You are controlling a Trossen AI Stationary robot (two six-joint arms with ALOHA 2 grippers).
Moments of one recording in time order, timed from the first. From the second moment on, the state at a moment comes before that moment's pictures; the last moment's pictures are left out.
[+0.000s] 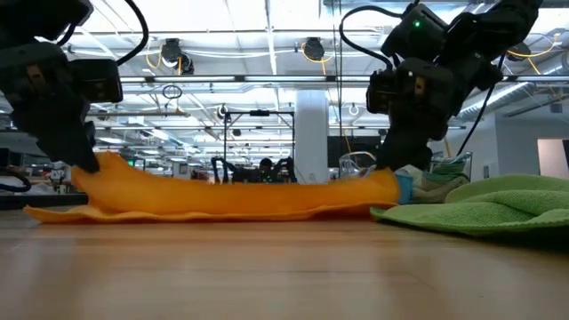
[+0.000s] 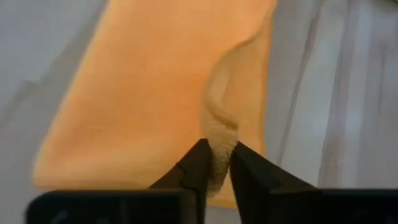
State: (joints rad) left arm -0.34 0.96 0.35 -0.26 -0.15 -0.78; right arm -0.06 1.39 0.56 0.04 -0.21 0.49
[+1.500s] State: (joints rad) left arm 0.04 0.91 0.26 -0.36 0.04 -0.50; right arm -0.07 1.39 0.73 0.12 -0.22 0.69
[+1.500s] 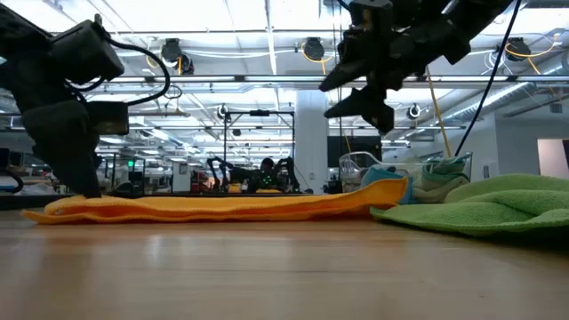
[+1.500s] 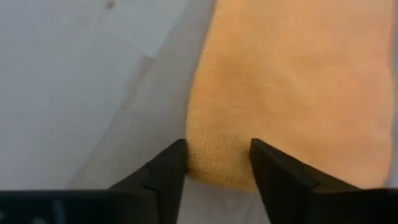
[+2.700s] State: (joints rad) left arm 0.01 0.97 0.55 -0.16 0.11 -1.03; right arm -0.10 1.78 1.34 -0.10 -0.27 0.29
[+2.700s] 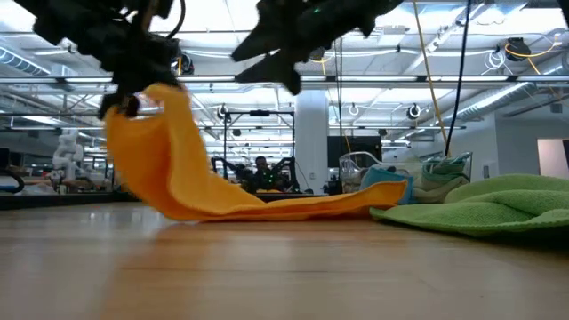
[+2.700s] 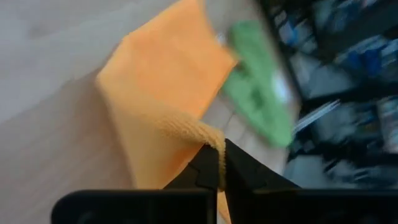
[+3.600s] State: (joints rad) left arm 0.08 1.70 0.94 0.33 0.26 -0.95; right arm 0.02 1.35 0.76 -0.30 -0.02 0.65
